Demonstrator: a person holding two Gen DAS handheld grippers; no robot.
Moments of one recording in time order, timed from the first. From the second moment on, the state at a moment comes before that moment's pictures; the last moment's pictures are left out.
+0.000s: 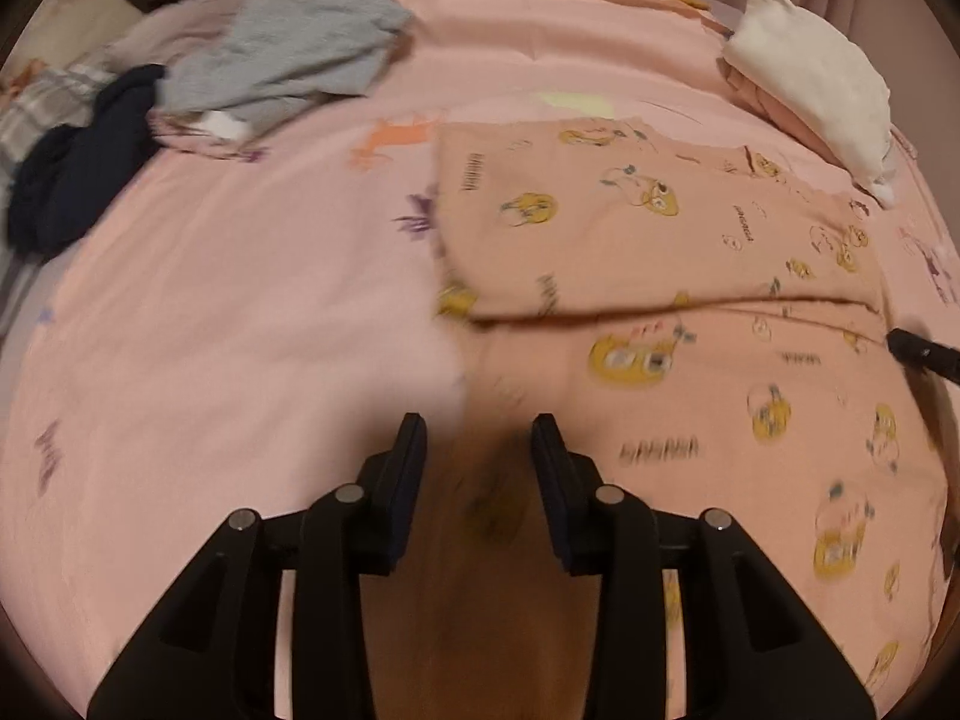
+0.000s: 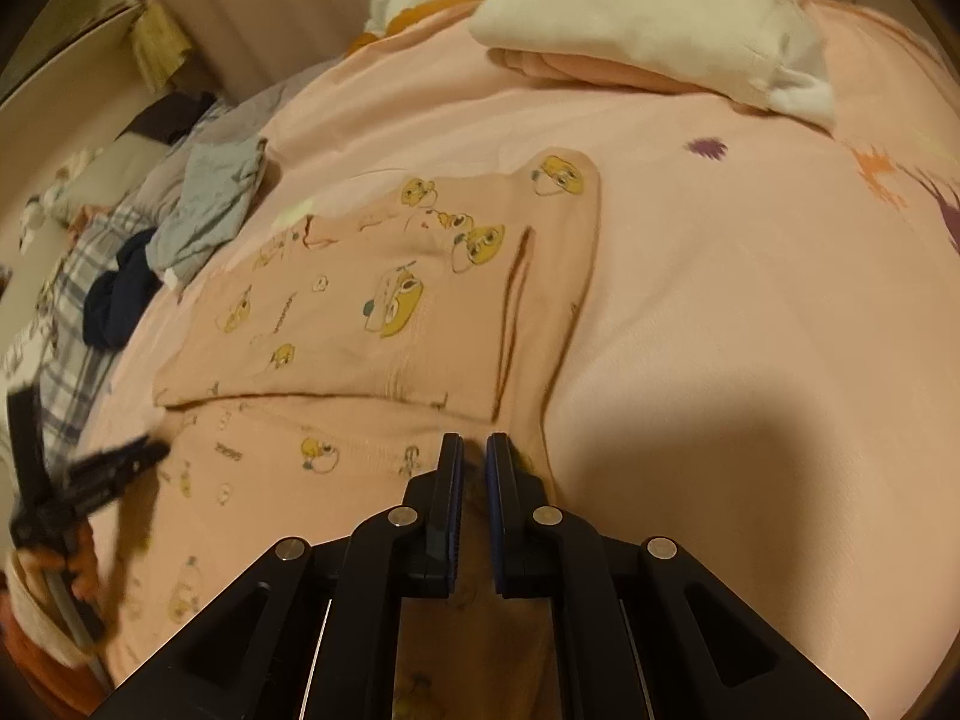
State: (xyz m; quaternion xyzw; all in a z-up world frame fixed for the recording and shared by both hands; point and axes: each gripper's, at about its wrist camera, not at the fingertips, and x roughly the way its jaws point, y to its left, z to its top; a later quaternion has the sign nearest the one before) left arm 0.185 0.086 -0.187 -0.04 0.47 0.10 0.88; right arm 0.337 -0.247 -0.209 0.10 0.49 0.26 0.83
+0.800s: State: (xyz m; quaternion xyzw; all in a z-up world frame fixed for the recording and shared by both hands) left arm 0.032 0.115 -0.186 -0.31 0.49 0.04 0.81; right arm 0.157 -0.274 -0.142 0.16 0.49 0.23 0.83
